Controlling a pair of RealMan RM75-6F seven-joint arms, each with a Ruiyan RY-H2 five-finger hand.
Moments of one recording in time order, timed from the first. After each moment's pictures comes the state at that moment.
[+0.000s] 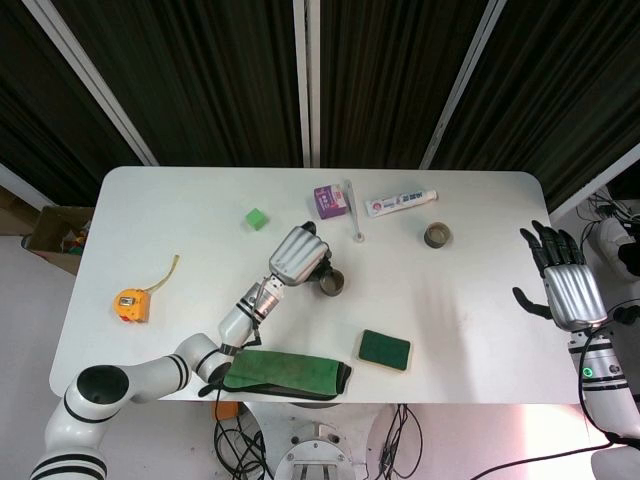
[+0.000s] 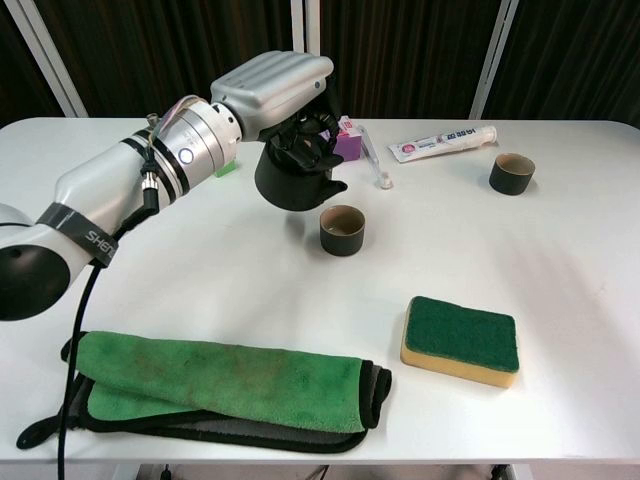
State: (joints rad) left arm -0.98 -1.96 -0.22 -0.90 1.45 1.08 0.05; right arm 0.30 -1.14 0.13 -1.53 -1.44 1.32 0.03
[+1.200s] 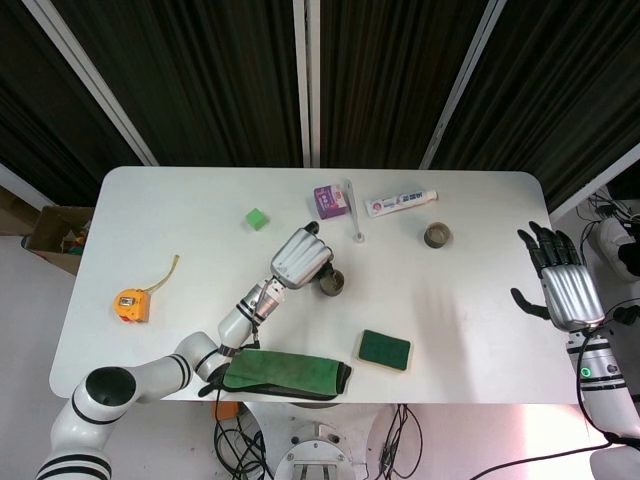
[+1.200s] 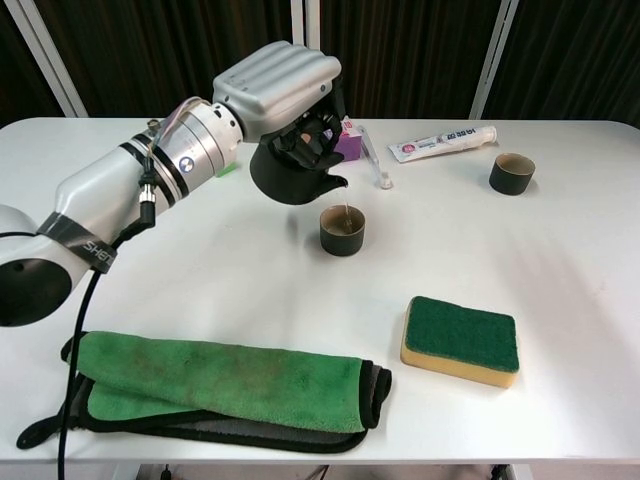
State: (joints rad) left arm -0.99 -1.99 -0.19 -0.82 1.51 1.15 0.08; right arm 0.30 -1.14 0.13 -1.53 -1.44 1.31 0.02
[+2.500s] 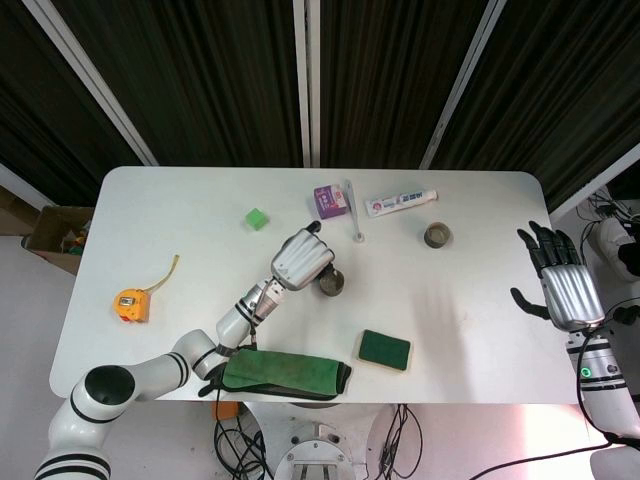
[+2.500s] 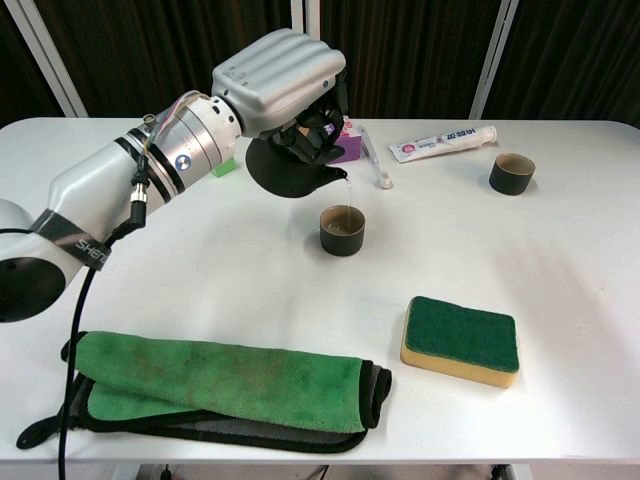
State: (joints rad) left arm -1.00 -1.98 -0.17 -0.81 1.55 1.19 0.12; right arm 0.30 -1.14 0.13 -1.54 -1.44 1.31 0.02
